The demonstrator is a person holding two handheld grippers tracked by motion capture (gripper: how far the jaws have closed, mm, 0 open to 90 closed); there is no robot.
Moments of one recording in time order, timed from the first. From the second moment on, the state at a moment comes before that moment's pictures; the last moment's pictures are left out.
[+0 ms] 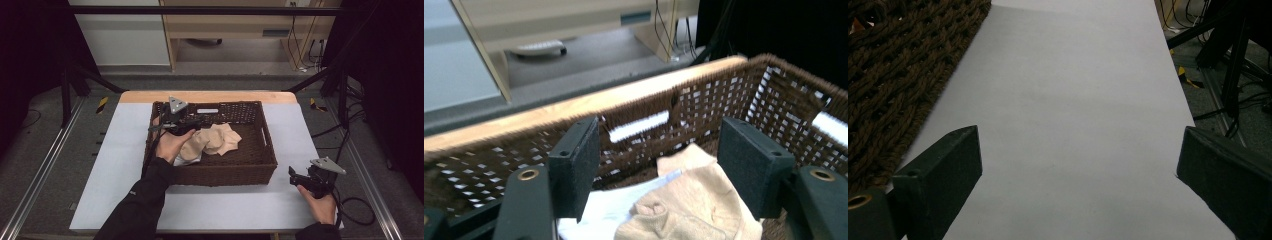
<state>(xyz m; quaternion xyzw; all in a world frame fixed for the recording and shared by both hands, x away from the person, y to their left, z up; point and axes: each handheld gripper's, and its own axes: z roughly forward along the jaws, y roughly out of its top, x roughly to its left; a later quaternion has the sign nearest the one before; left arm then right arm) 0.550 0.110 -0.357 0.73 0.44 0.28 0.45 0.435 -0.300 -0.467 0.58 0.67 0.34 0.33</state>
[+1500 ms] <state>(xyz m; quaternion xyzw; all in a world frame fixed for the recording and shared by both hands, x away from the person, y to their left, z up) 0.567 0.101 -0.423 0.80 0.48 0.19 0.31 0.438 -0.299 -0.470 0.58 0.67 0.33 0.32</state>
